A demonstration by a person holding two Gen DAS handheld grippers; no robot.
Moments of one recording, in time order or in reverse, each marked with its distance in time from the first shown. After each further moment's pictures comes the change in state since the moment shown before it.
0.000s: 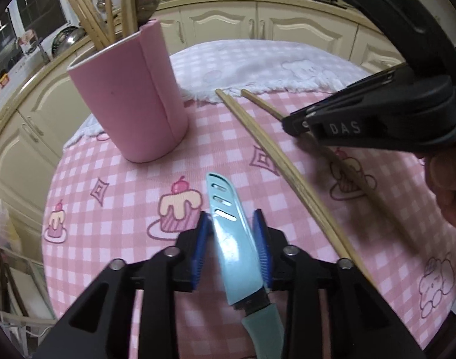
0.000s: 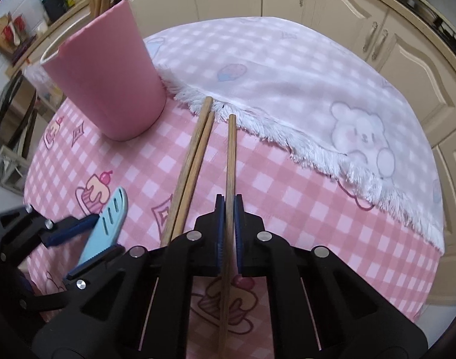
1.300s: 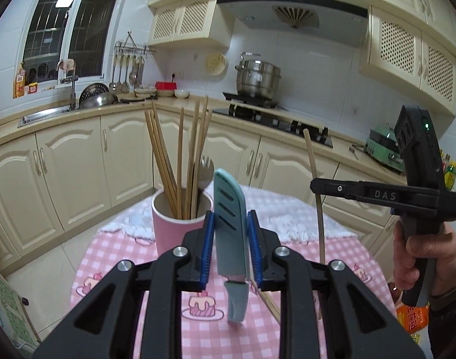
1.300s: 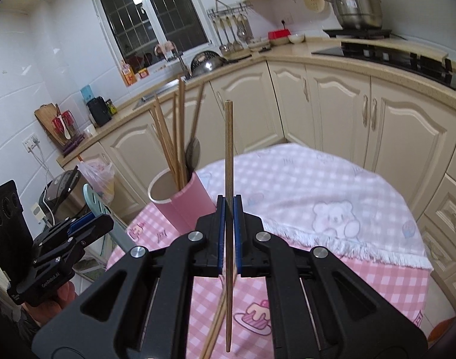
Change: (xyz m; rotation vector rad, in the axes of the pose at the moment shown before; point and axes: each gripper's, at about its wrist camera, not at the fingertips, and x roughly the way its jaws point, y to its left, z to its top) left arm -0.136 0.063 0.014 -0.214 -0.588 -0.149; right arm -0.147 -0.033 -0.014 0.145 -0.551 0.237
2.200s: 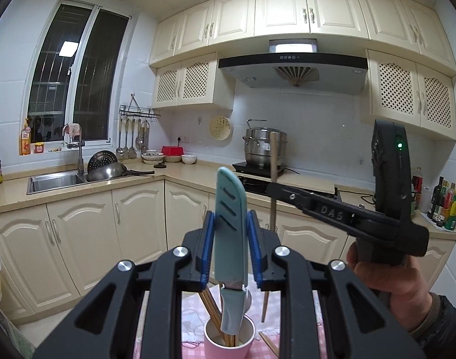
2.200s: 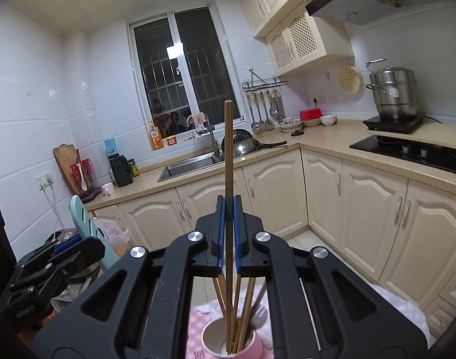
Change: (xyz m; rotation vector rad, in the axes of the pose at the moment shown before) left arm -0.030 0.037 0.144 0.076 -0.254 0.035; right arm 0.026 0.089 0.140 -0.118 -0.342 0.085
